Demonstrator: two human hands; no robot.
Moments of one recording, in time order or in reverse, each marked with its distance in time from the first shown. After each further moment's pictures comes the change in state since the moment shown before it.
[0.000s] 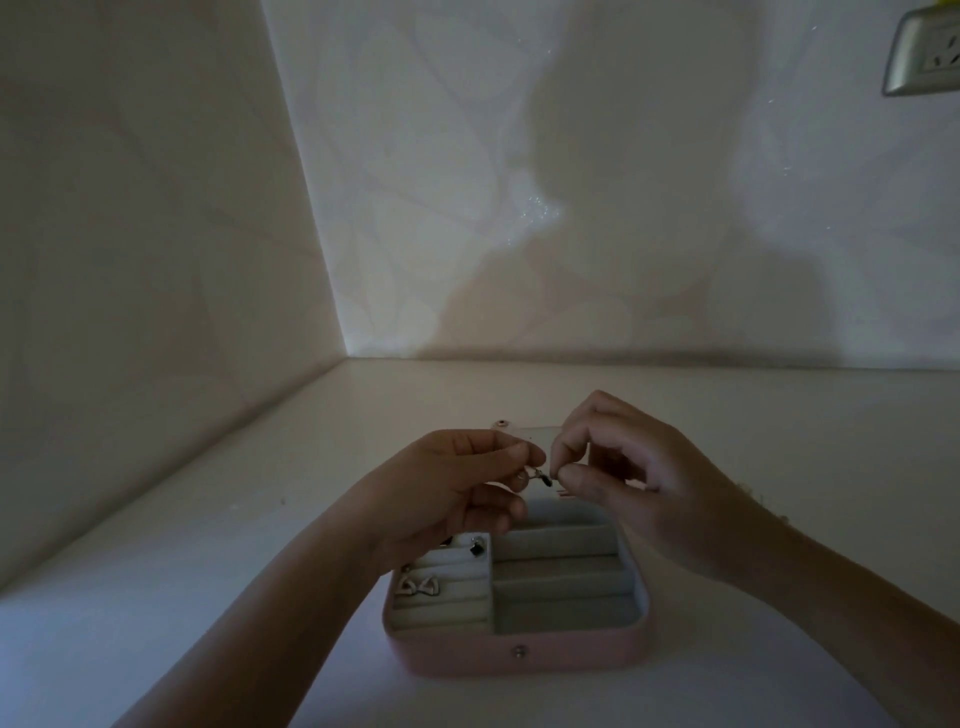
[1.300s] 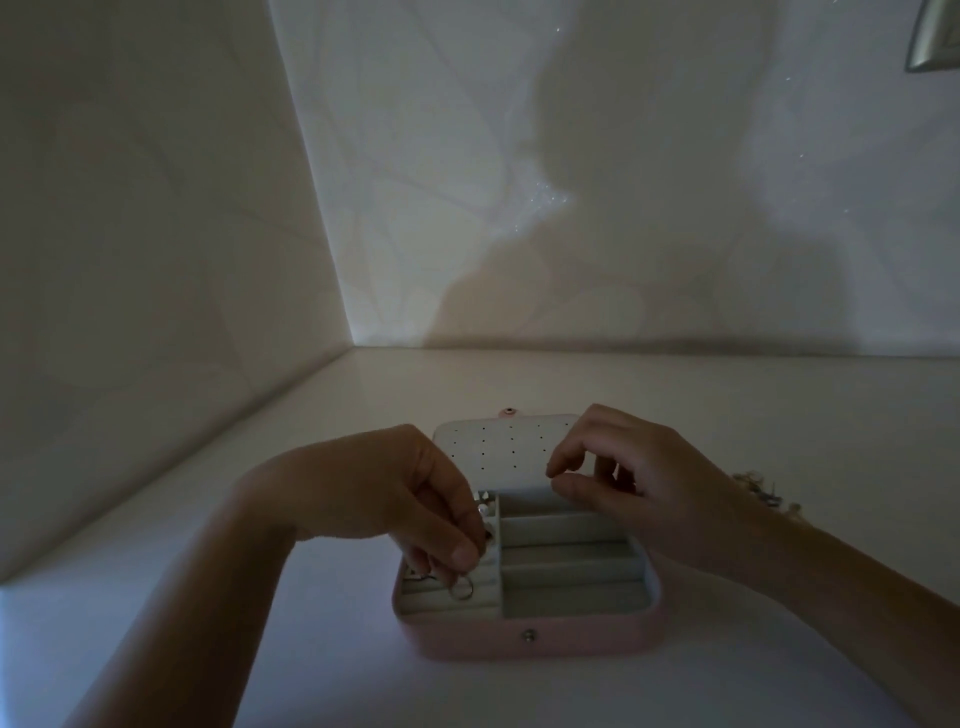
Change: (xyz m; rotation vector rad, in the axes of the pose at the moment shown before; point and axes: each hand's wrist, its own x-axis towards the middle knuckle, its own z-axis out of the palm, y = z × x) left_hand -0.029 0.024 -0.033 0.672 -0.257 -0.145; right_hand -0.001 0.016 0.006 -0.221 -0.078 0.049
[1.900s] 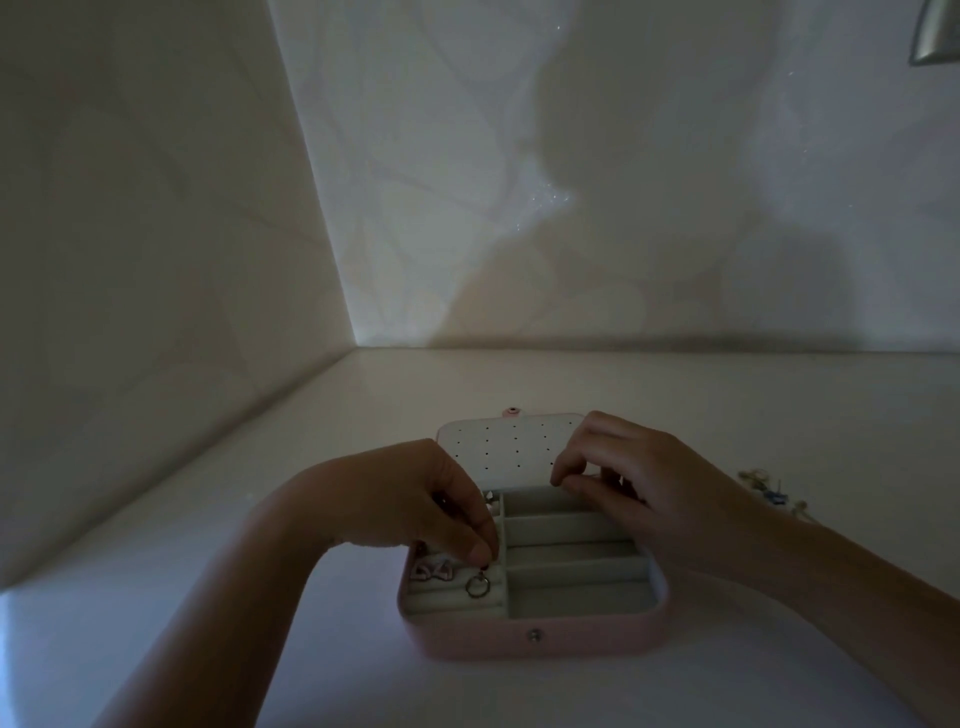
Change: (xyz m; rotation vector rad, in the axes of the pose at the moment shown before) left_hand 0.013 -0.005 0.007 0.220 0.106 -0.117; right_hand 0.002 0.005 0.005 -0.102 -0.019 -0.082
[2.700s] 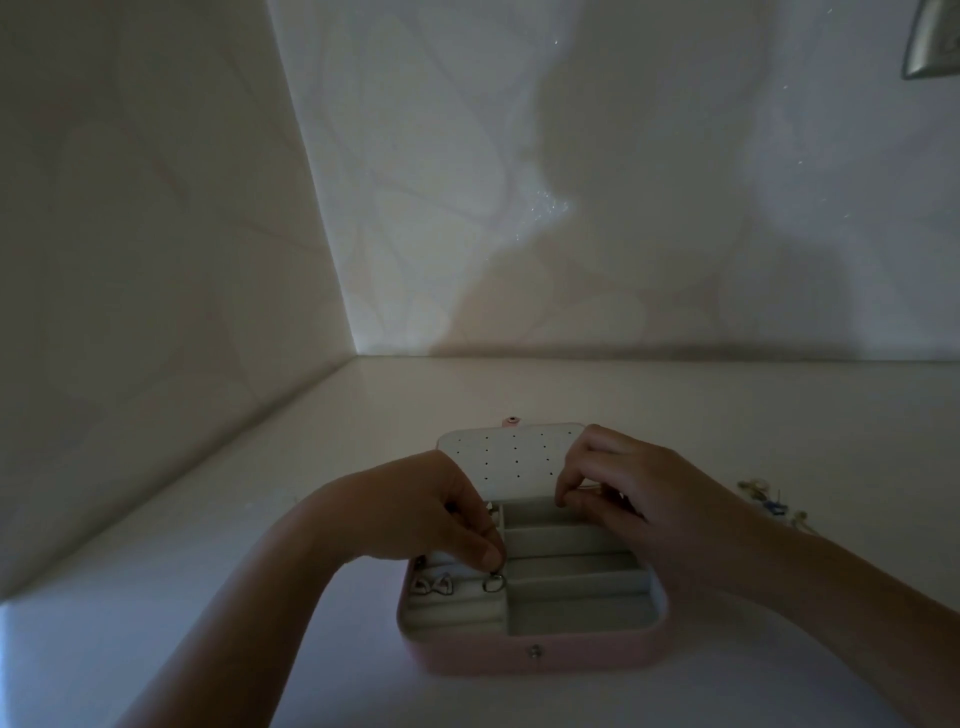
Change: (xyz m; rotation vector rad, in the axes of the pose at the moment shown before) left_hand 0.008 0.002 0.006 0.052 0.070 -0.021; right_hand -0.001 -0.002 -0.001 -0.058 -0.051 0.000
